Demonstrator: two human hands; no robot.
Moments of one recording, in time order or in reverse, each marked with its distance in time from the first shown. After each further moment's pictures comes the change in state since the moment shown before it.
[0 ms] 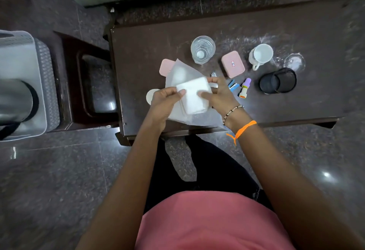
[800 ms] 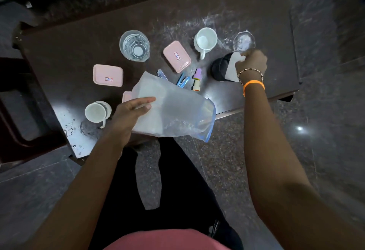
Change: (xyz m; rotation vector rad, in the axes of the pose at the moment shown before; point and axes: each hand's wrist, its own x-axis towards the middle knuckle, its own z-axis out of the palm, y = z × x) left_hand 0.046 -0.021 0.071 0.088 -0.167 -0.119; right_hand 0.077 0.016 -0.218 -0.575 0.808 0.232
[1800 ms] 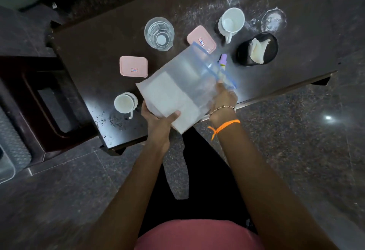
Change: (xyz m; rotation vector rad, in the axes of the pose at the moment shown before) left_hand -0.016 -0.057 -0.002 -0.352 0.224 -0.074; right_hand -0.148 -0.001 0.103 1.068 -0.227 0.553
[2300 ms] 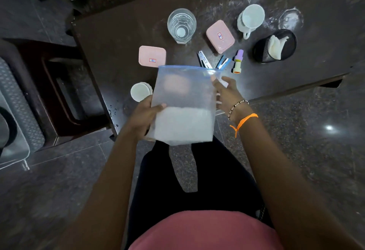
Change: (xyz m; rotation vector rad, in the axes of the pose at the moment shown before) left_hand 0.001 0.049 -0.080 0.452 -0.268 0.009; right_hand -0.017 0.016 0.000 -0.392 -0.442 0.006
